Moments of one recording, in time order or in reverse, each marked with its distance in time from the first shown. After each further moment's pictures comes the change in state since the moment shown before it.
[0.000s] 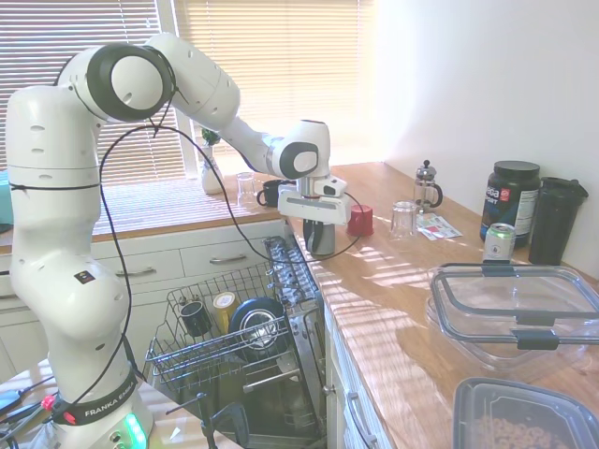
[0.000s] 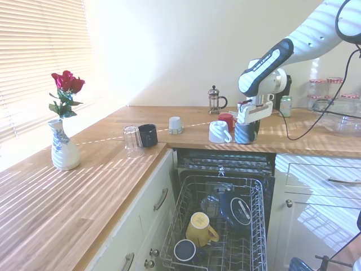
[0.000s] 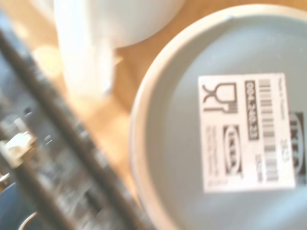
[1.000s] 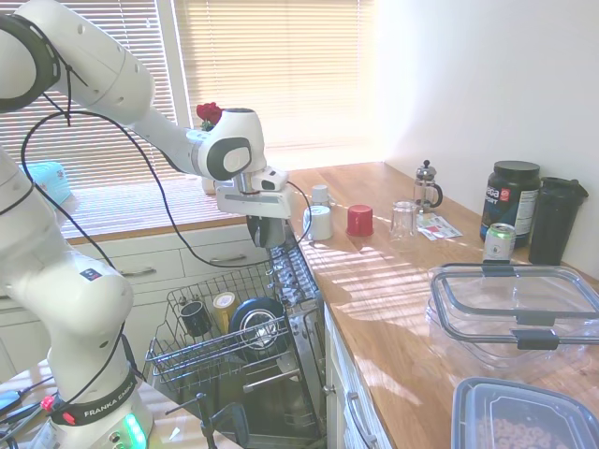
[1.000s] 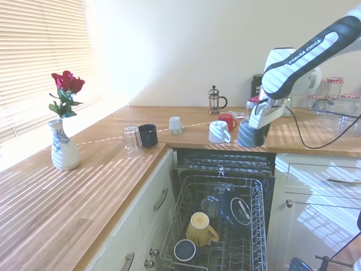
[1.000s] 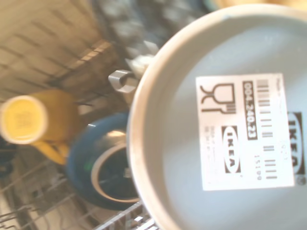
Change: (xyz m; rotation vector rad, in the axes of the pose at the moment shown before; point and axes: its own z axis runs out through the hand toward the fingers) arm -0.157 0.043 -0.039 0.105 0.096 -0.092
